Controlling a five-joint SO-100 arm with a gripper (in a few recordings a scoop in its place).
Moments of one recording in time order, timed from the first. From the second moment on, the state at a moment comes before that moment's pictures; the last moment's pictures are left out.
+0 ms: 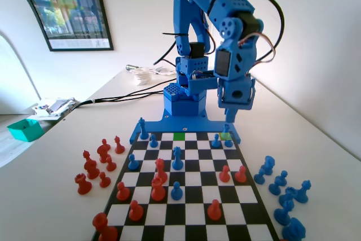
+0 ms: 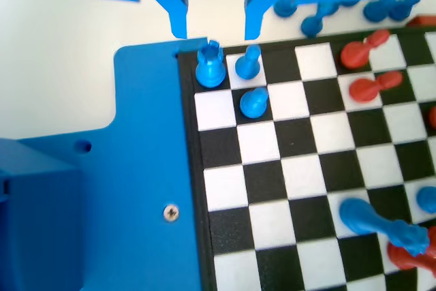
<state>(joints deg) -33.2 106.7 141.2 52.6 -139.1</state>
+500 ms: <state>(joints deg) -33.8 103.7 142.4 48.3 -139.1</state>
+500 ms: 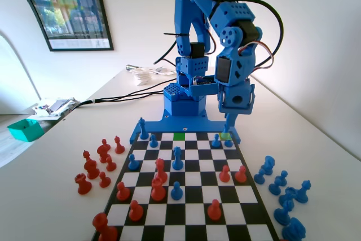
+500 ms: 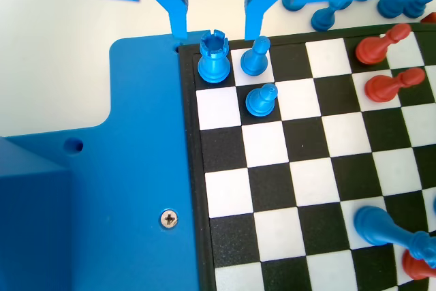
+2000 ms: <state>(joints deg) -33.3 97.6 146.2 37.7 -140.7</state>
